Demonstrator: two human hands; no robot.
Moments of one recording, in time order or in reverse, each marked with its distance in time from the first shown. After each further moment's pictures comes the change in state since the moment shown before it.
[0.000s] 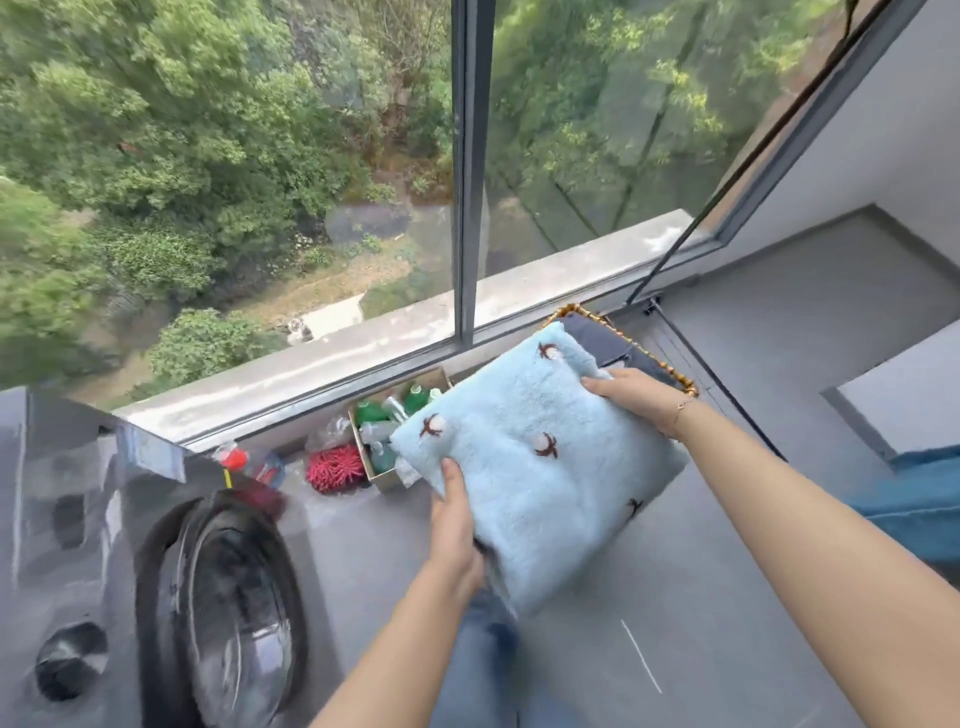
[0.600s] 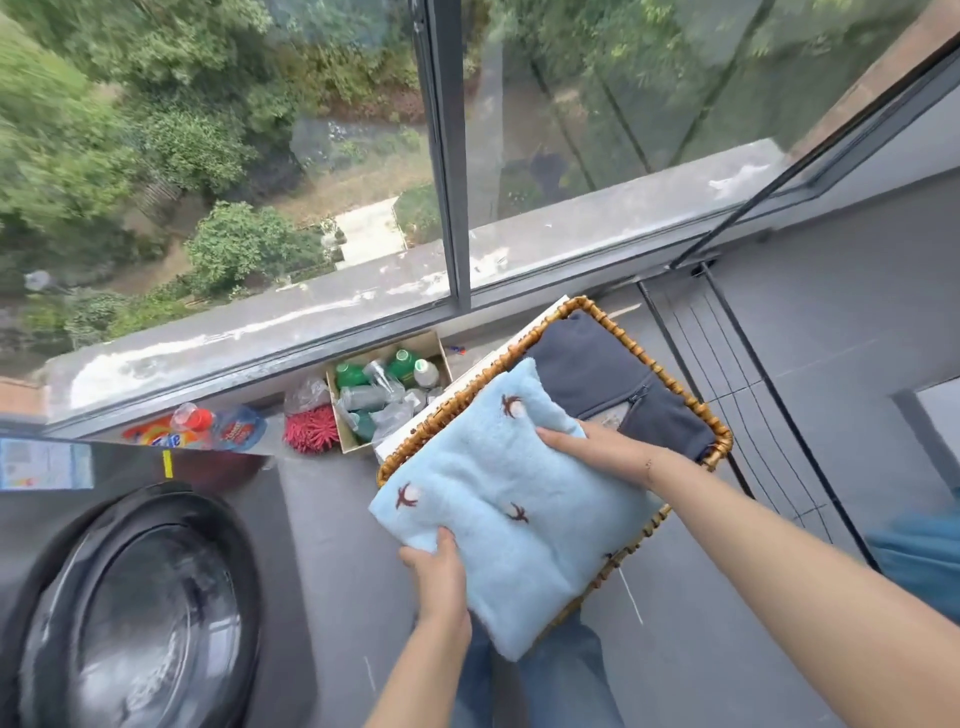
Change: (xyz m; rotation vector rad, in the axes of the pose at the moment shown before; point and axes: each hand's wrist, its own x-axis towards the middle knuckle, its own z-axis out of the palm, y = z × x) left_hand 0.116 -0.070 0.065 0.281 0.495 -0.081; right_hand 0.160 0.048 -0.040 -0.128 -0.482 0.109
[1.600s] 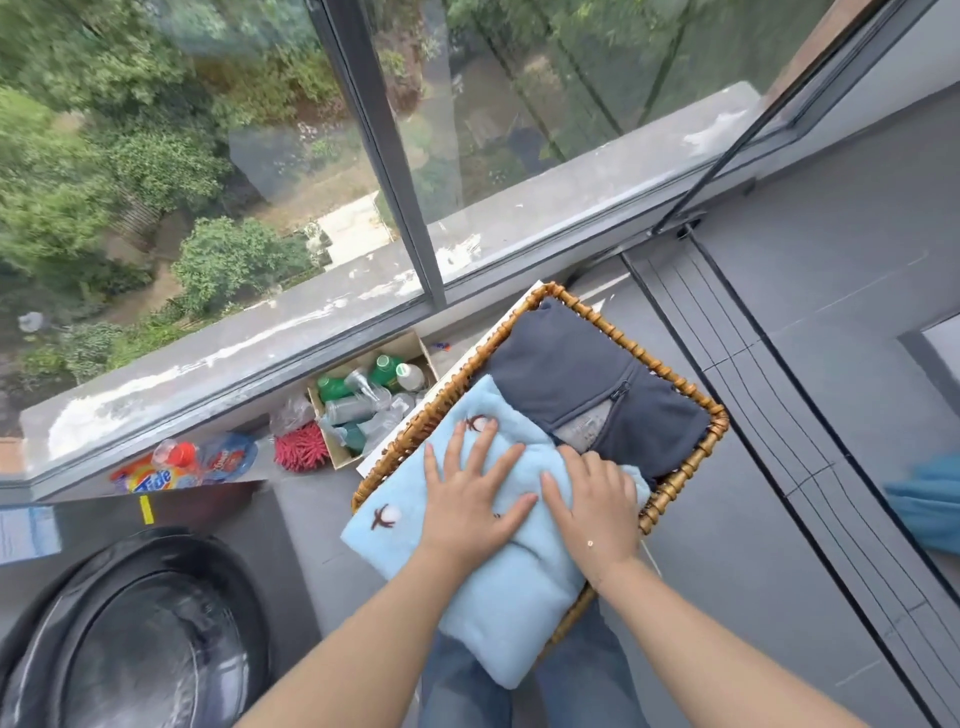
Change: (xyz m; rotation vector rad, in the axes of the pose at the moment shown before) left_hand 0.060 0.029 0.061 1.497 -0.289 1.252; right_hand 0.040 0.093 0.071 -0.651 1.092 -0.177
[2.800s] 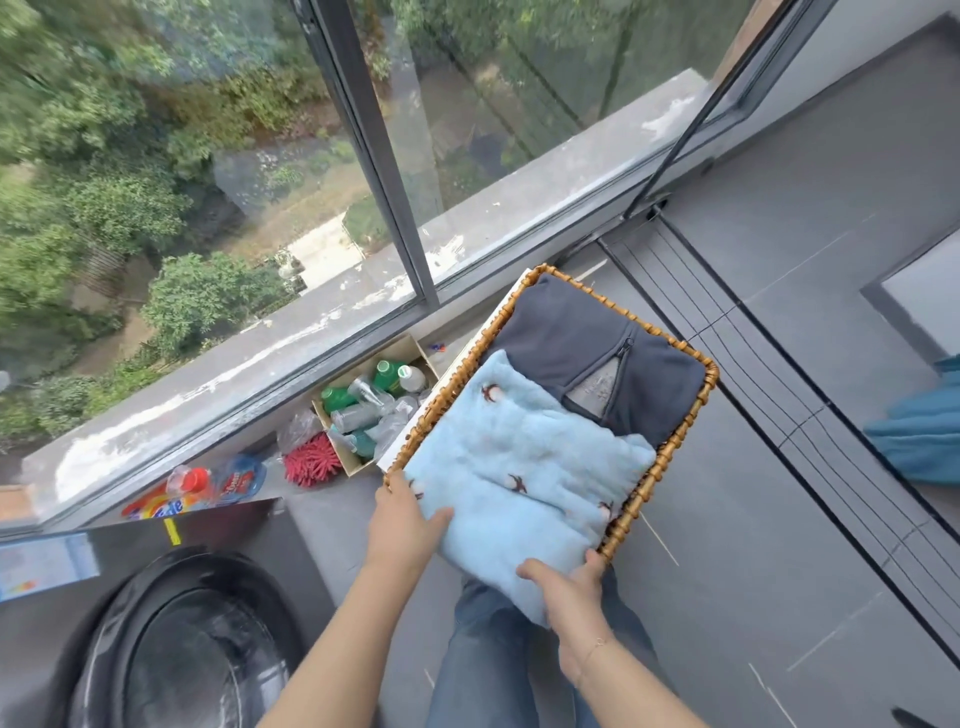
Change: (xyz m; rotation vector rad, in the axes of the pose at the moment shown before) left_hand -0.059 -0.065 -0.063 -0.365 -0.229 -0.521; right_hand -0.121 -0.091 0.005 1.139 -0.269 1.187
